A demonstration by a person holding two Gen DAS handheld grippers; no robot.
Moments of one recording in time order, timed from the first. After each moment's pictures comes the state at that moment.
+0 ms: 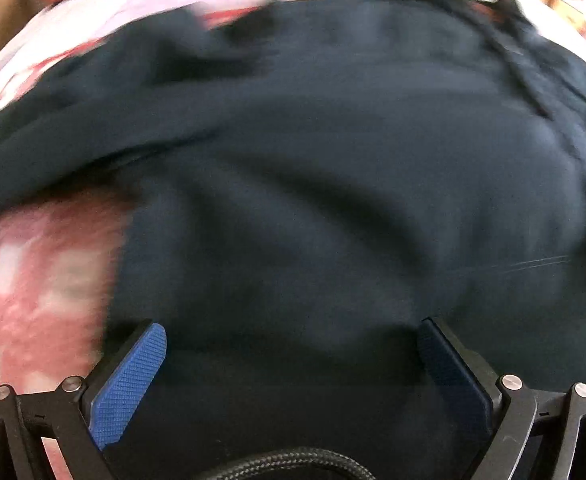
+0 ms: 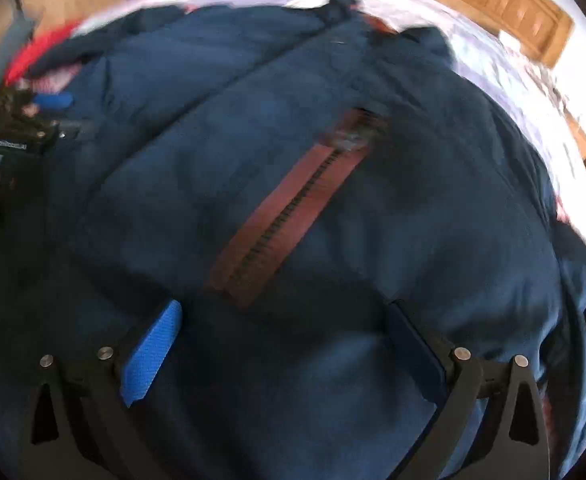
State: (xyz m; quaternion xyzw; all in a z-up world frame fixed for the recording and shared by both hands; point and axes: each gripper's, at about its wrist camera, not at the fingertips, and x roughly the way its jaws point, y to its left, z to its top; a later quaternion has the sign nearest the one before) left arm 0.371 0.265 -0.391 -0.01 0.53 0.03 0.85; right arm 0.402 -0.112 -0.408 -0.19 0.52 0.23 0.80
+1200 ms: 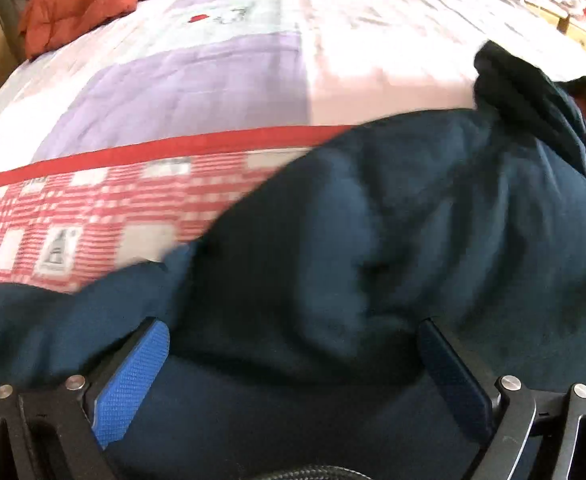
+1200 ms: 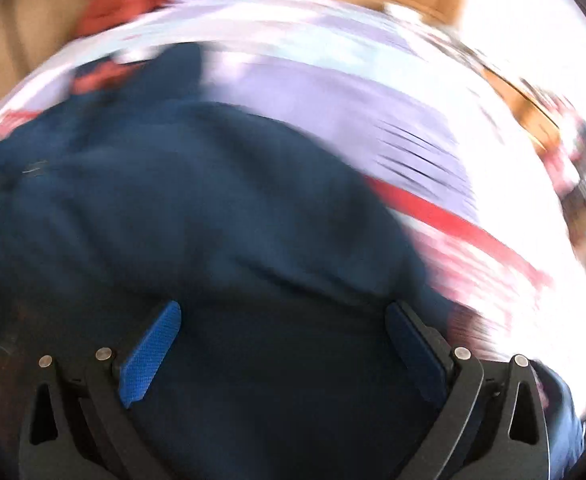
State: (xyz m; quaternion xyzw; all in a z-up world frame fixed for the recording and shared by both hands) left arm 0.552 0.277 -0.397 0.03 0.48 0.02 0.88; right arm 0.590 -0.223 -0.411 -0.08 0.50 0.10 0.86
